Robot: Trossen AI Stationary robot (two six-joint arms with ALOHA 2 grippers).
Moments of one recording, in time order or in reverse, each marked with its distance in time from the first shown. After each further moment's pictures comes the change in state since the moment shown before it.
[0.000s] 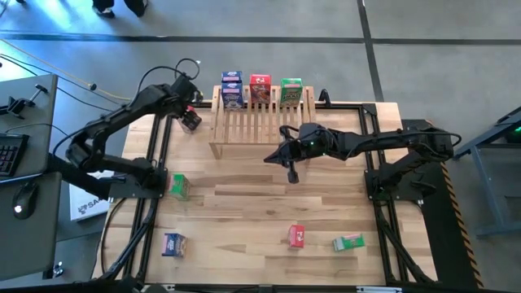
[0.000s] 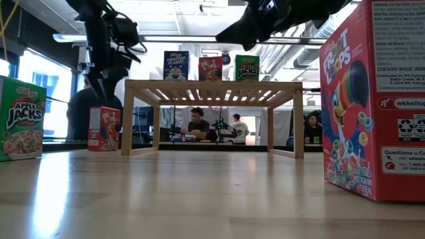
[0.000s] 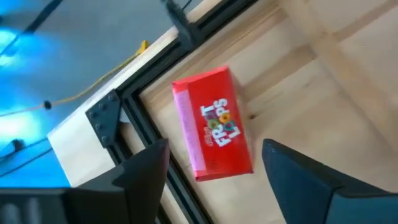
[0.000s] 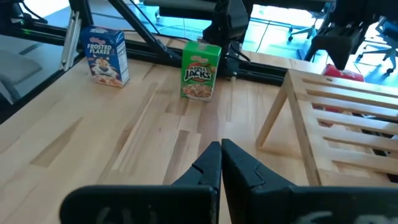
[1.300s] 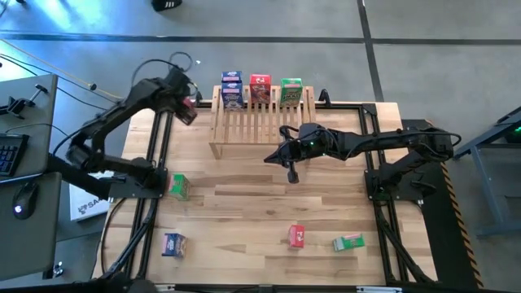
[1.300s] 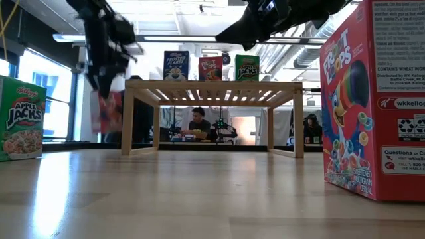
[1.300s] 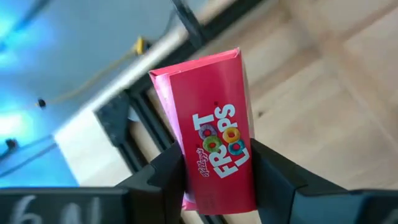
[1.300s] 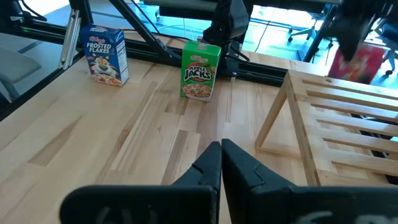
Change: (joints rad) left arm 0.088 0.003 0.067 -0.057 0.056 0.081; right arm 0.004 0.002 0.000 0.001 0.000 -0.010
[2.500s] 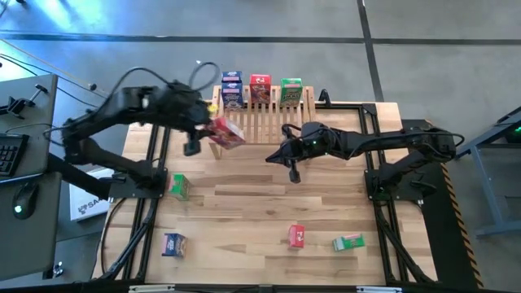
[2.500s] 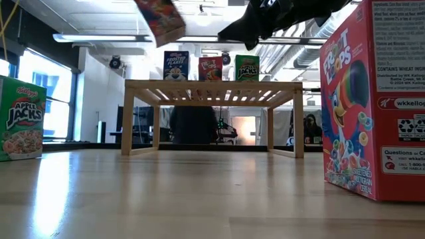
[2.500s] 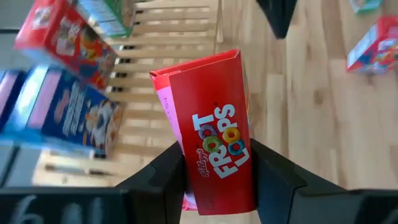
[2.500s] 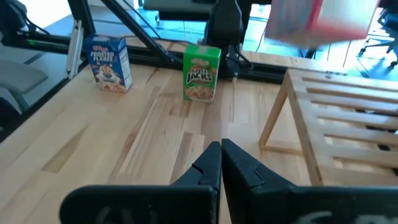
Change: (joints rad) left arm -0.729 -0.041 0.528 -0.190 0.210 0.120; right arm 0.000 -0.027 0.000 -0.022 -0.004 0.056
